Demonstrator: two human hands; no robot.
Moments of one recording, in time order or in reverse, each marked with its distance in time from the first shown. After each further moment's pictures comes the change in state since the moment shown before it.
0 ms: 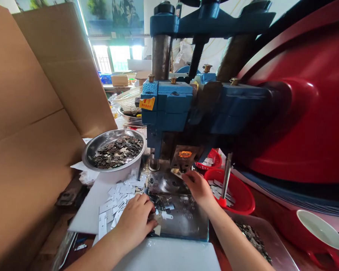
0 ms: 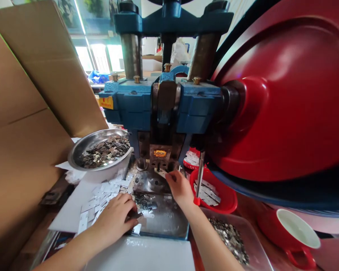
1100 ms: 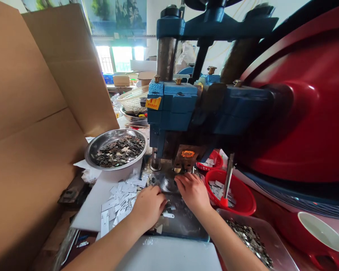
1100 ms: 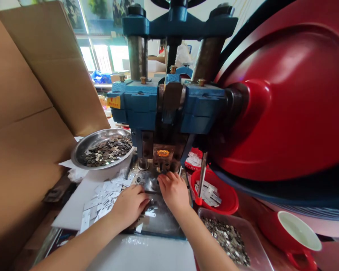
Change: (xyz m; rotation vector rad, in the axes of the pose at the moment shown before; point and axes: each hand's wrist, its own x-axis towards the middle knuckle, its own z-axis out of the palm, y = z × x) left_hand 0.035 0.015 0.006 0.145 0.134 0.140; right_hand -0.026 -0.021 0.009 -0.552 0.073 -0.513
